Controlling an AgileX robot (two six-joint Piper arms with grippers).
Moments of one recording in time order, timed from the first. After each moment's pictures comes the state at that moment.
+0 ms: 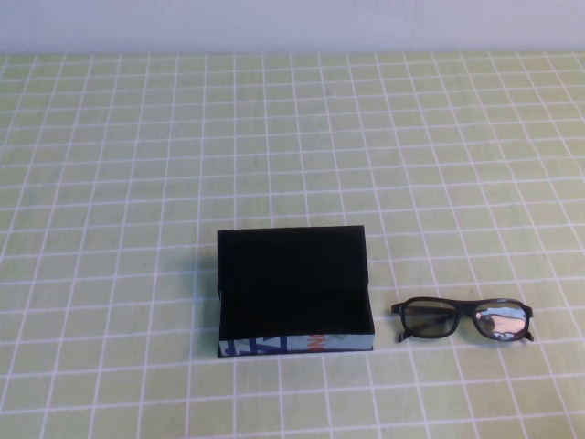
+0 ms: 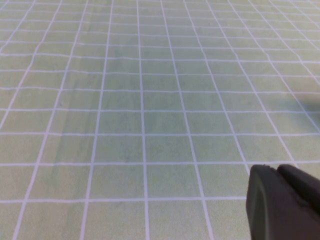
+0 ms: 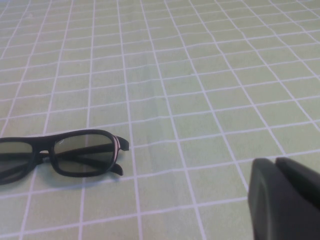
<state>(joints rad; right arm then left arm) -0.09 -0.01 0.03 0.21 0.35 -0.09 -0.06 -0.01 0.02 -0.09 0.36 -0.01</state>
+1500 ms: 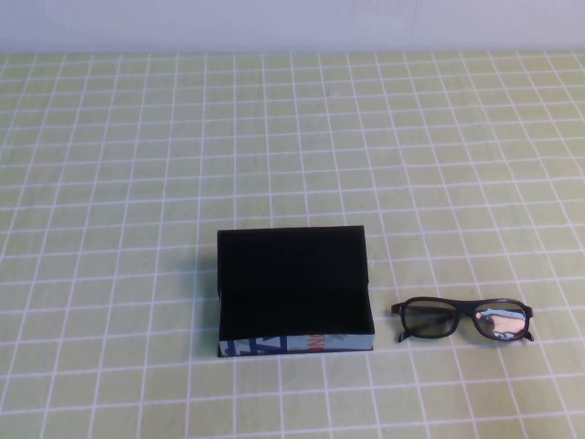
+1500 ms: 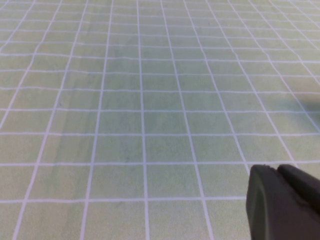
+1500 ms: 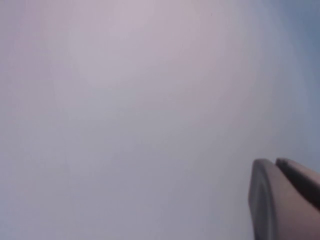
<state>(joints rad) -0.09 -0.01 0.02 0.30 -0.47 -0.06 -0.06 -0.01 0.02 -0.09 0.36 -0.01</state>
